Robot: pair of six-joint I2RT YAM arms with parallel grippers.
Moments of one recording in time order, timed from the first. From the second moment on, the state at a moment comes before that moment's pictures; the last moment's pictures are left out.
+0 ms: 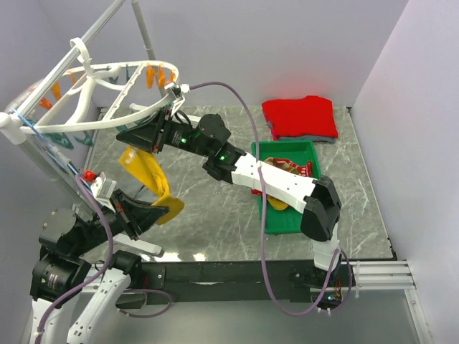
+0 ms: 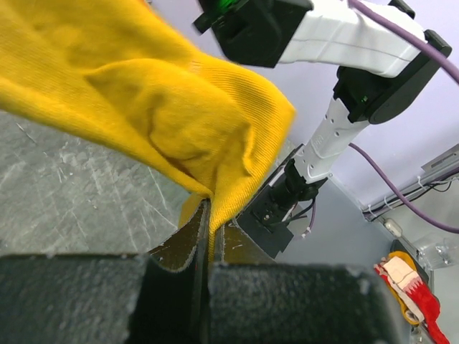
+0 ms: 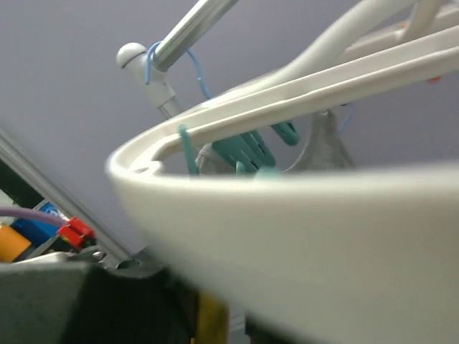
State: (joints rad) left arm -0.29 0.32 0.97 -0.66 0.66 -0.51; right arm 1.01 1.94 1.80 0.55 -0.38 0.86
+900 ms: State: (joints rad) left arm -0.29 0.32 0.97 -0.68 0.67 -0.49; right arm 1.00 1.85 1.58 0.31 -0.37 0.84
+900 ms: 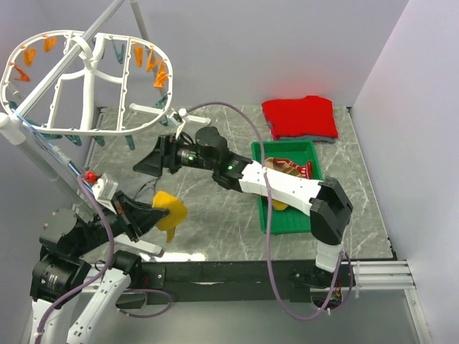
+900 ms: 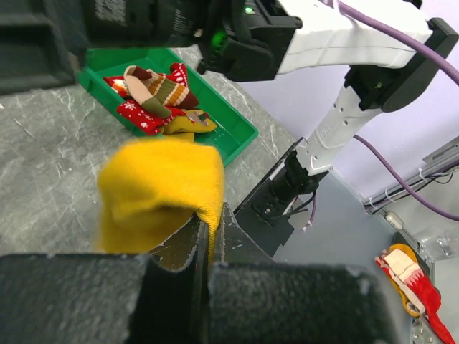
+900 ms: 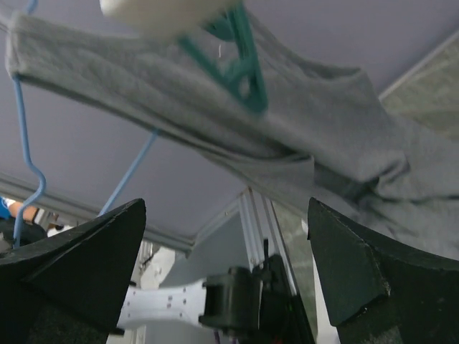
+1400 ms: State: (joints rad) left arm -0.29 0.32 0.95 -0.67 0.68 -0.48; right arm 0.97 1.50 1.31 0.11 -0.45 0.69
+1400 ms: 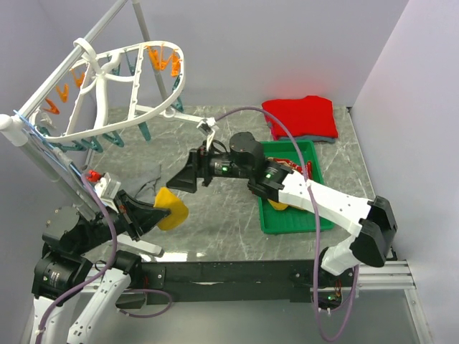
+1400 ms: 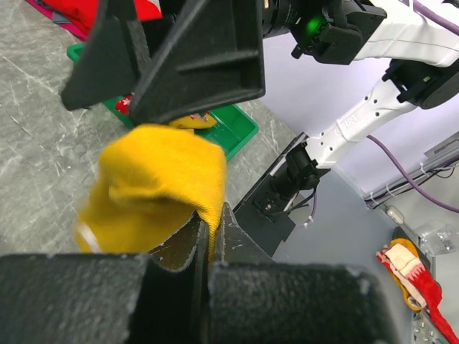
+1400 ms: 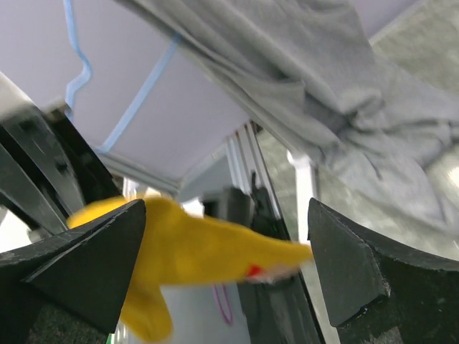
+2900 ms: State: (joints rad) left arm -0.29 0.33 0.95 -0.66 0.73 -0.46; right arm 1.06 1.46 1.13 0.33 -0.69 0.62
